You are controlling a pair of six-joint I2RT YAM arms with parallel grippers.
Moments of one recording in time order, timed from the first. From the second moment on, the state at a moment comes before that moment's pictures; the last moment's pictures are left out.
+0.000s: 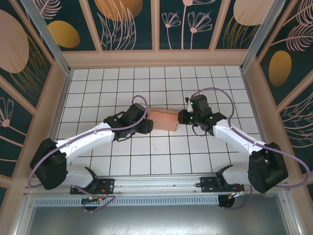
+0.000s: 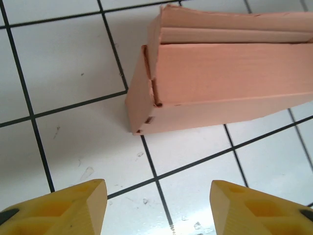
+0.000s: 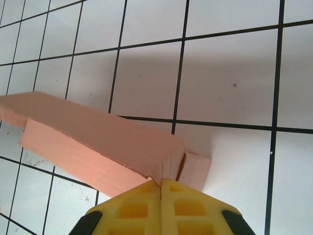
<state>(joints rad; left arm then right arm) -0.80 1.37 0.94 -0.46 -0.10 -0.54 0.52 1.29 0.81 -0.32 -0.17 0.52</state>
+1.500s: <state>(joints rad) -0.69 1.57 1.16 -0.46 -0.15 -0.65 0.54 1.27 0.77 -0.25 -0.15 0.45</state>
